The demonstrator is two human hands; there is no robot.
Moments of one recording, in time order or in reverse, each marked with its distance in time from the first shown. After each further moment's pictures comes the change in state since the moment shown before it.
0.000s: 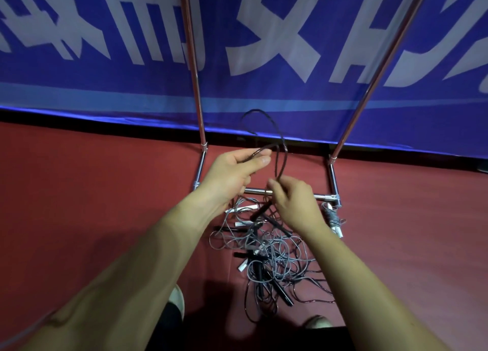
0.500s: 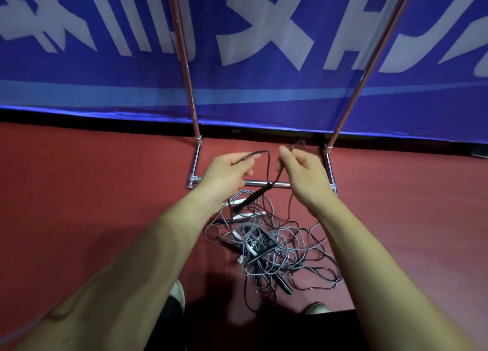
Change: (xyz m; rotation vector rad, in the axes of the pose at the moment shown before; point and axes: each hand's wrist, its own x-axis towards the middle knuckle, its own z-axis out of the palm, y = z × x) left_hand 0.003 -0.019 0.001 0.192 0.089 -0.103; right_hand 0.016 -0.013 -0.030 0.317 0.083 0.114
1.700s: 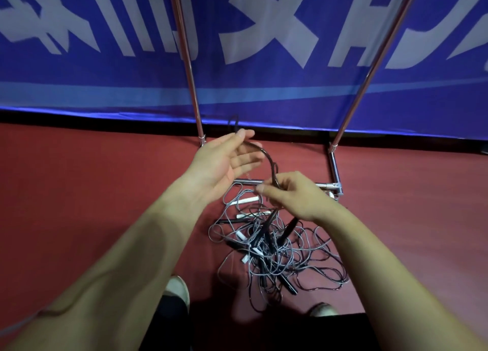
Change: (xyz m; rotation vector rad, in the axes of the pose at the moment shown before) left_hand -0.003 0.030 -0.015 -0.532 -0.103 0.027; right_hand -0.014 0.010 0.004 -0.077 -0.499 0.040
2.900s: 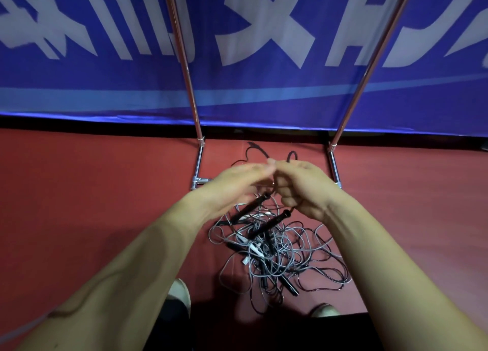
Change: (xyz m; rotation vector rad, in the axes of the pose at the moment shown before) left_hand -0.004 -0.028 0.000 0.502 -0.309 -0.180; right_hand 0.001 -0.026 -0.010 0.736 0.024 0.267
